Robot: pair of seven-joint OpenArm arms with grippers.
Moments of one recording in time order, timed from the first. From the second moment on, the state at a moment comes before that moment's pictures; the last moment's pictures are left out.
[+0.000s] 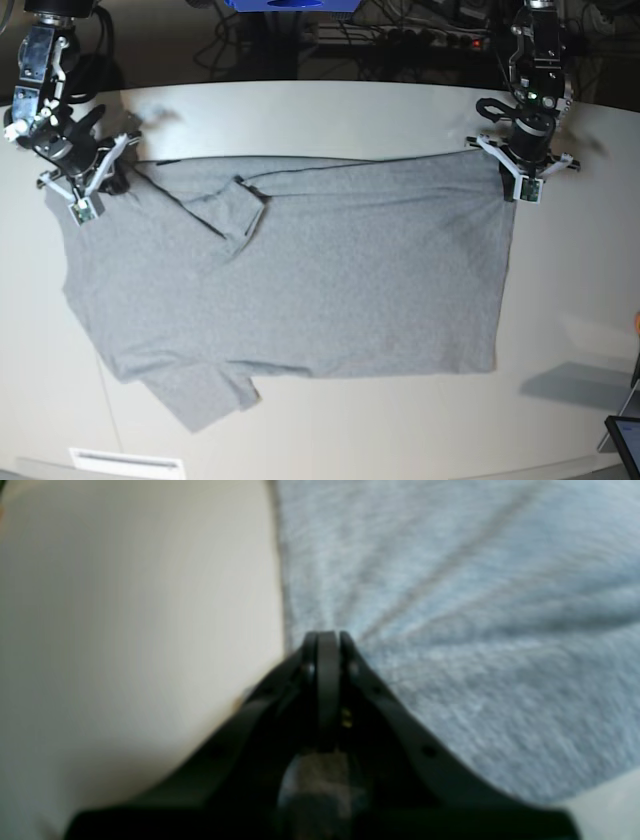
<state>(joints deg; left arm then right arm) 23.0 -21.9 -13.6 90.0 -2.9 -10.3 15.5 -15.8 13.7 19.0 95.4 14.0 36.3 -45.2</state>
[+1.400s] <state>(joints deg) 22.4 -19.5 -16.9 99.6 -9.6 -9.7 23.7 -20.4 8.4 17.1 113.9 12.5 39.5 -56.8</state>
